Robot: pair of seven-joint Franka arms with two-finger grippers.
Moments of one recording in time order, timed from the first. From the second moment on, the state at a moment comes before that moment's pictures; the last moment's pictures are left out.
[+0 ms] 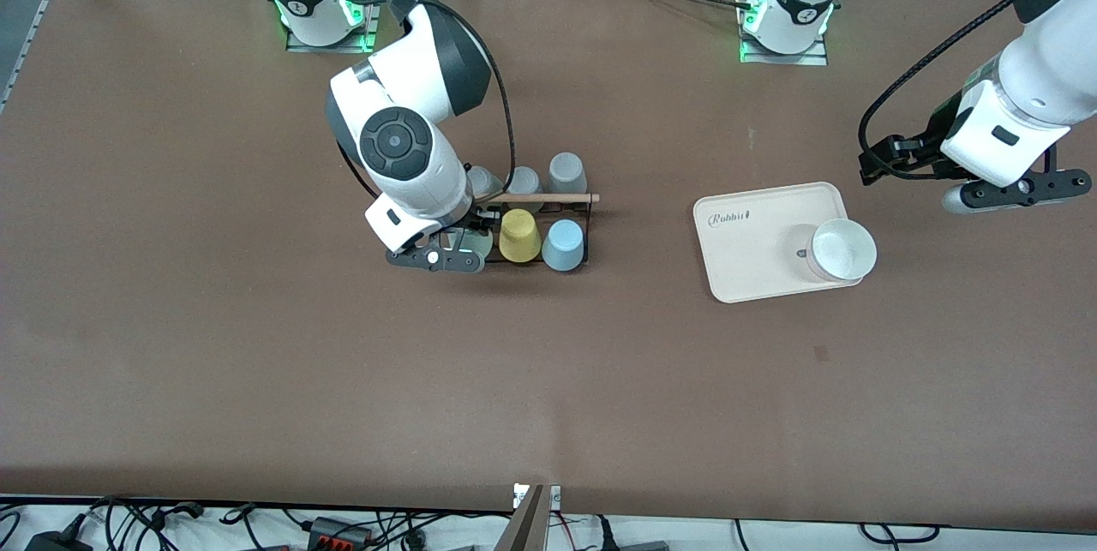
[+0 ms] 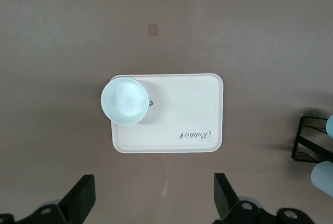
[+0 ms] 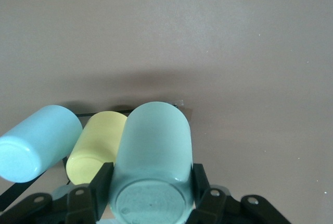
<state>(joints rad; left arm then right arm) 0.00 0.09 -0.13 -1.57 0.01 1.59 -0.28 0.59 0.60 -0.02 -1.30 0.08 1.82 0.64</state>
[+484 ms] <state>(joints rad) 0.00 0.09 -0.13 -1.57 0.01 1.59 -0.28 0.59 0.64 -0.02 -1.30 0.13 1.82 0.64</state>
